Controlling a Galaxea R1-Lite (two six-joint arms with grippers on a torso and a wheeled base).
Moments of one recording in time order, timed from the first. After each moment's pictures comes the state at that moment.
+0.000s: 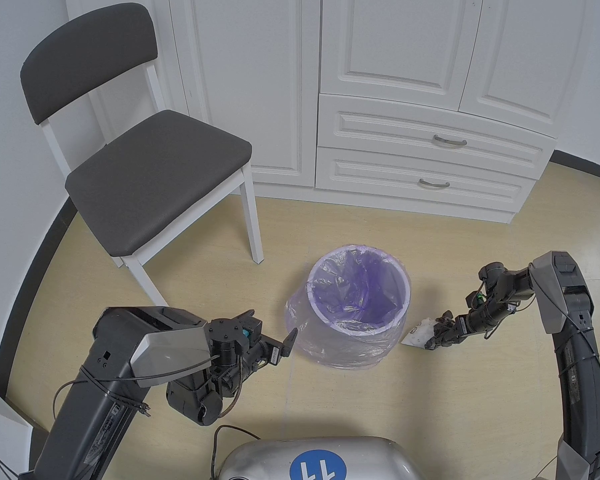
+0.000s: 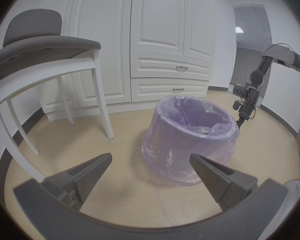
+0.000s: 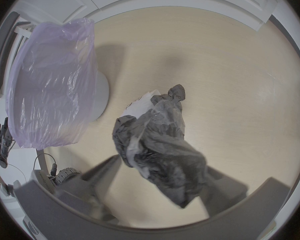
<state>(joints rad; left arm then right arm) -0.48 2.76 -1.01 -1.54 0.04 0.10 -0.13 2.87 -2.00 0.34 0.25 -0.21</state>
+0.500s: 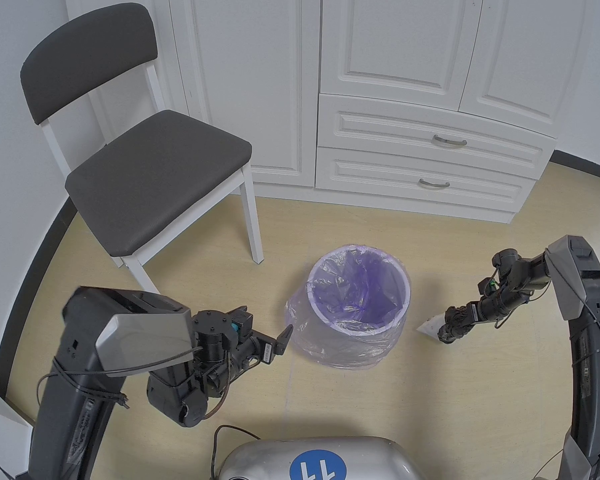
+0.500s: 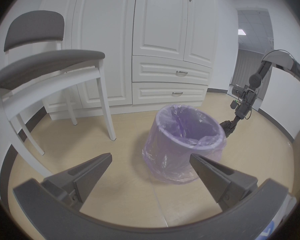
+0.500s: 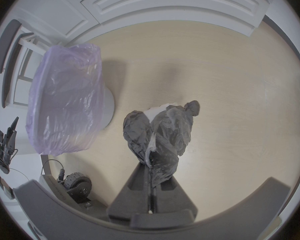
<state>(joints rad) -0.49 2.59 -0.82 -1.54 0.05 0.06 -0.16 2.73 -1.87 0.29 0.29 -0.19</state>
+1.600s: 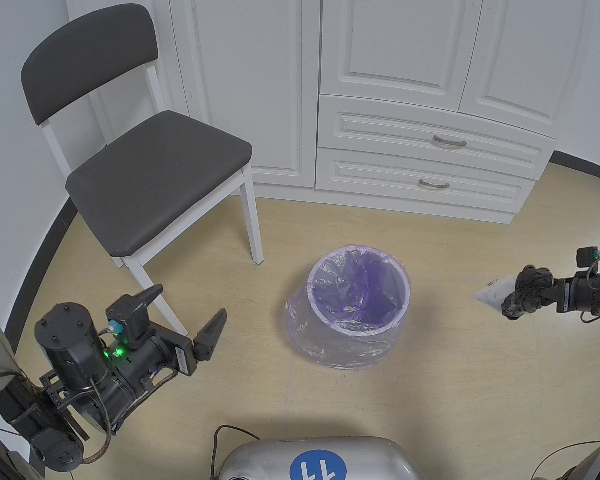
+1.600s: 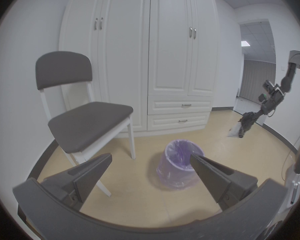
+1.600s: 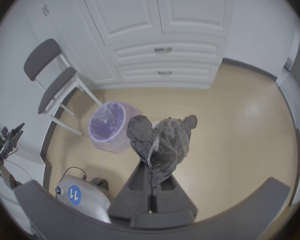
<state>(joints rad) -0.56 1.77 -0.14 -1.54 0.22 0.05 -0.29 1.56 -0.68 -0.21 0.35 -0.16</state>
